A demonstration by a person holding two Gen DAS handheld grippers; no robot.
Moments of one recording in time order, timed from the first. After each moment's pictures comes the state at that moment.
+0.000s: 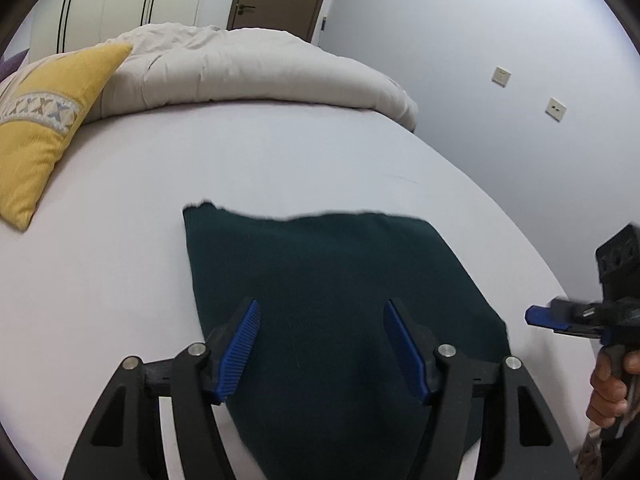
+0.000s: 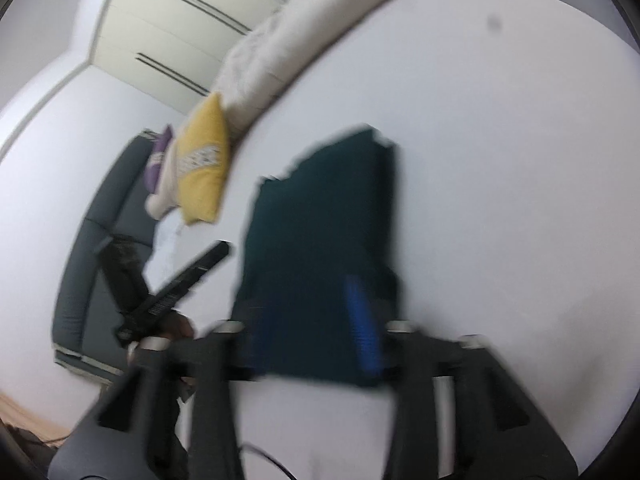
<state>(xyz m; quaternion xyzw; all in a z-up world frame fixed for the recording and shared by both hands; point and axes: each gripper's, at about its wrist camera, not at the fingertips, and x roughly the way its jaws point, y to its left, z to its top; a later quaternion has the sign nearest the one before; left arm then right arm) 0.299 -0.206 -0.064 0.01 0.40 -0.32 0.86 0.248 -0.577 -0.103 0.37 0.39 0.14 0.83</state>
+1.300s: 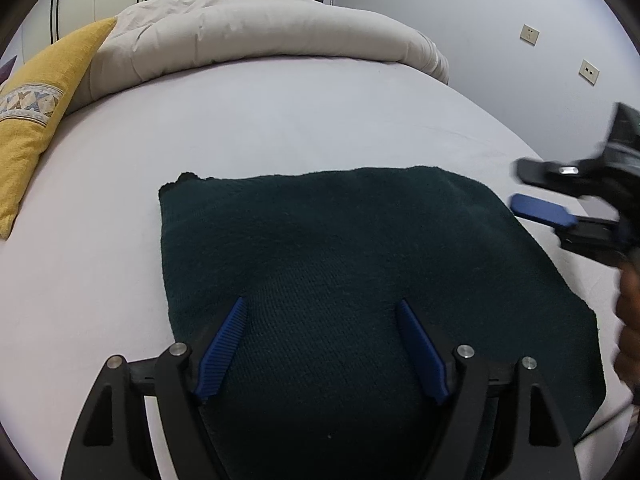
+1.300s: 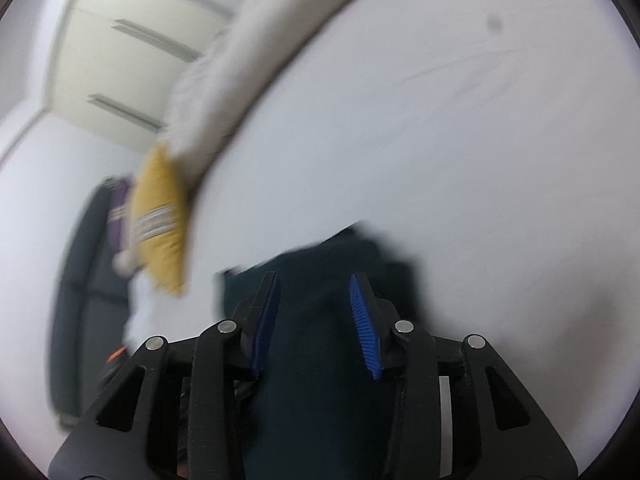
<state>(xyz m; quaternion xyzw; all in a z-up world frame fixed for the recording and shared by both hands) 0.351 -0.232 -0.130 0.08 0.44 -0.29 0.85 0.388 -0.598 -0.131 0.42 0.39 0.08 0.82</state>
